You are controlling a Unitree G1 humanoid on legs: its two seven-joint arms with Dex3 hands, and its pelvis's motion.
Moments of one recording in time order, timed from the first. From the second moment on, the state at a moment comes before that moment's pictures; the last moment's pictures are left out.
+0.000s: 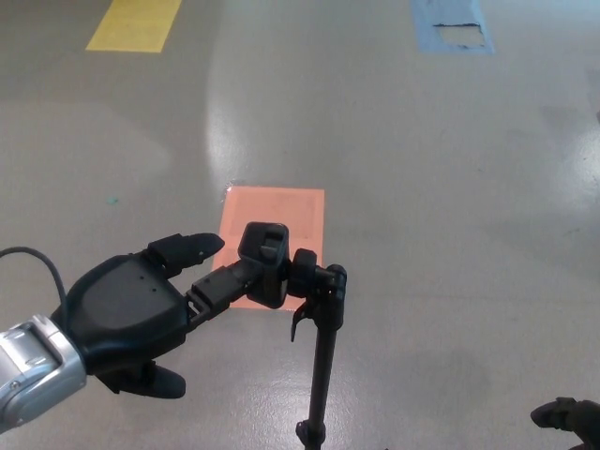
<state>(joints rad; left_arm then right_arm) -0.33 0.82 -0.43 0.17 0.92 -0.51 0.06 -0.50 -0.40 0.20 1.28 -0.34 -0.05 0.20</state>
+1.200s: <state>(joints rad) -0.48 0.80 -0.37 0.48 0.88 -0.51 0.08 -0.53 -0.40 0.19 1.28 -0.34 -0.05 0.20</state>
